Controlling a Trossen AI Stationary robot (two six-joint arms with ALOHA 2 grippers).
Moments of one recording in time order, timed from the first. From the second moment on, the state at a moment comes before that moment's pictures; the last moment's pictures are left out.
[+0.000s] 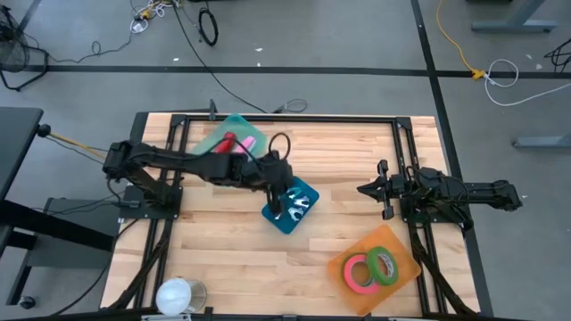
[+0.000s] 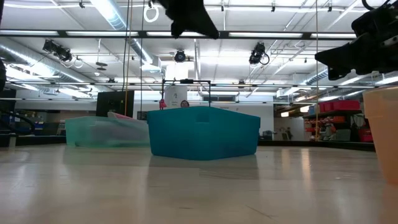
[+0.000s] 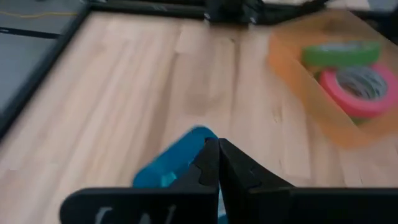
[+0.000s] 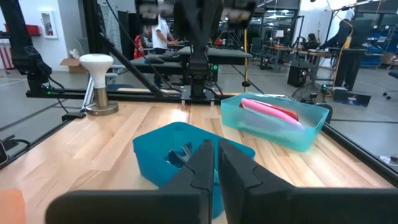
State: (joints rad) left arm -0.07 1.59 1.36 -0.41 -0.21 -0.14; right arm -0.01 0.04 0.02 0.01 -0.03 -0.05
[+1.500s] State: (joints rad) left arm -0.08 1.07 0.14 0.77 0.04 -0.30; right arm -0.01 0.04 0.02 0.01 -0.03 -0.06
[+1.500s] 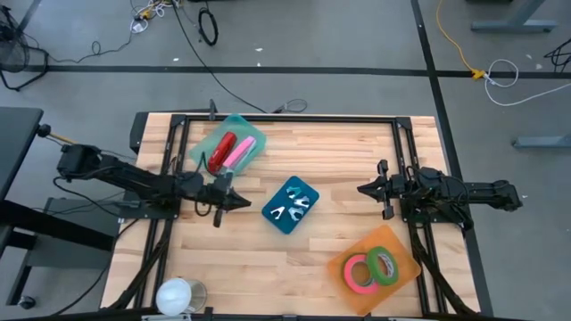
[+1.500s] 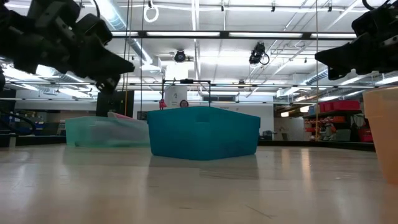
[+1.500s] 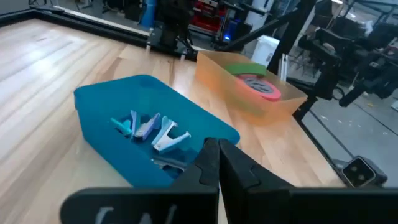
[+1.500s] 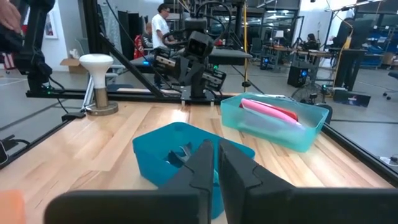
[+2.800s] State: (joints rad) left arm -0.08 0.40 0.01 0.29 0.05 -0.26; right arm -0.01 0.04 0.02 0.01 -0.03 -0.05
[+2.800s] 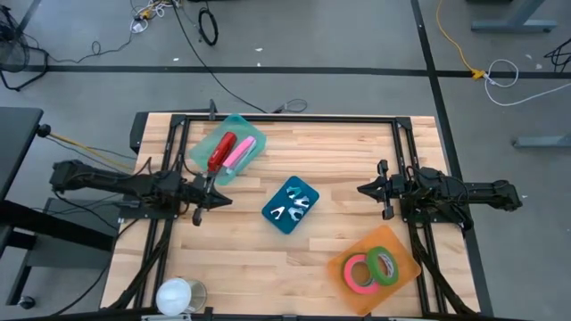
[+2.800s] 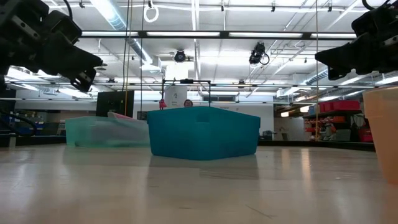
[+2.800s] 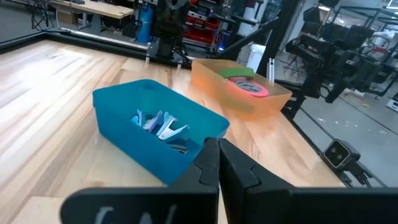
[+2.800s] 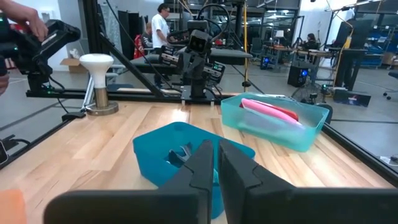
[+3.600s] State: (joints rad) left arm -0.08 0.12 0.01 0.02 -0.04 -0.19; right arm -0.01 0.04 0.02 0.01 -0.03 -0.05
